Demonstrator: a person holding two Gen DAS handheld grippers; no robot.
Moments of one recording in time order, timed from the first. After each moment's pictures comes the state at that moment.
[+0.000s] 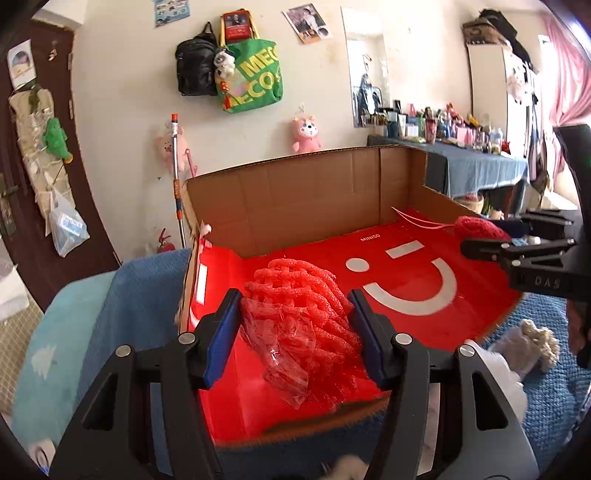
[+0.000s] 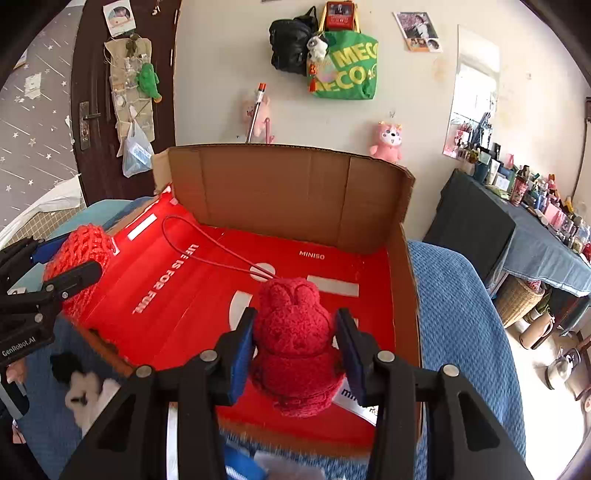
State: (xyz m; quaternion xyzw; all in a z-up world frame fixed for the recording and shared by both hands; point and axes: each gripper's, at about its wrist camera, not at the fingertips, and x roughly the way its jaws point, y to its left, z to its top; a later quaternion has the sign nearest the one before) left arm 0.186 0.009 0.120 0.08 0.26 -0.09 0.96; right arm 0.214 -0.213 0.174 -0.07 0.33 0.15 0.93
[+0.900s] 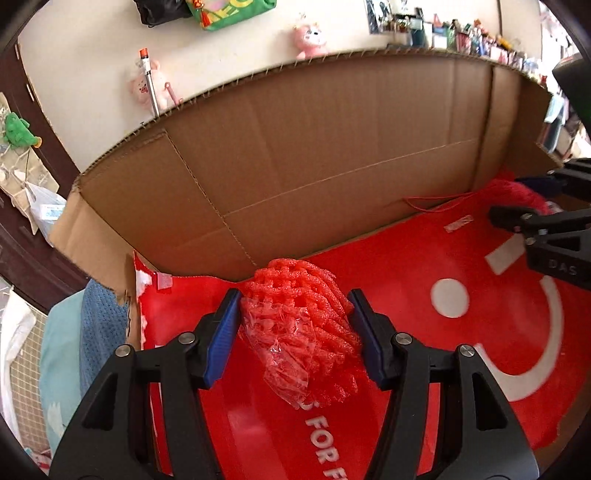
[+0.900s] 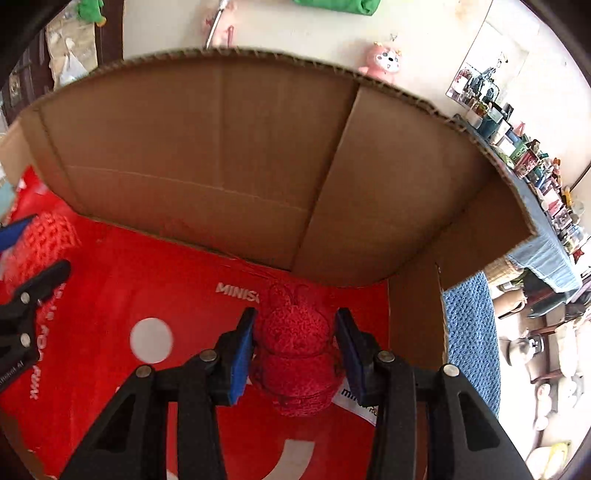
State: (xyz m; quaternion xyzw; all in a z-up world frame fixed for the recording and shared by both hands) left arm 0.370 -0.015 0.078 0.14 0.44 -0.05 0.89; right arm 0.402 -0.189 0.134 -0.14 0.49 0.07 0.86
